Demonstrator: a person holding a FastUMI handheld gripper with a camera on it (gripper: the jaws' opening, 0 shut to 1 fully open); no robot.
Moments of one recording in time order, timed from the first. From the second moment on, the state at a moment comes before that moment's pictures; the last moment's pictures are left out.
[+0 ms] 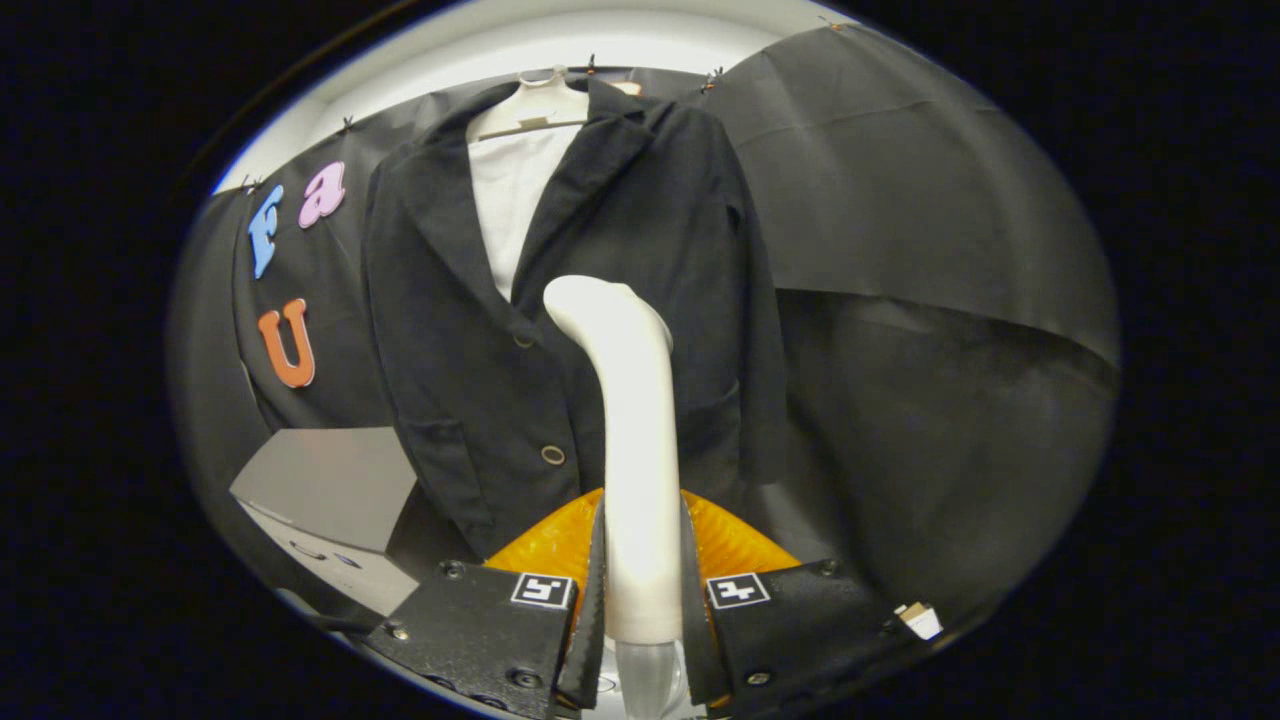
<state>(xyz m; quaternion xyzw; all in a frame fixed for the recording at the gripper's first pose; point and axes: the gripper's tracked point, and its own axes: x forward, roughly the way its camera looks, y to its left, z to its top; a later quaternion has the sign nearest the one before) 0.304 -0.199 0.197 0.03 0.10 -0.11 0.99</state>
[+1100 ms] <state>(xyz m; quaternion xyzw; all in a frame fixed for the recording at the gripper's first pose) 0.310 -0.203 0.084 0.03 0.18 -0.11 0.98</state>
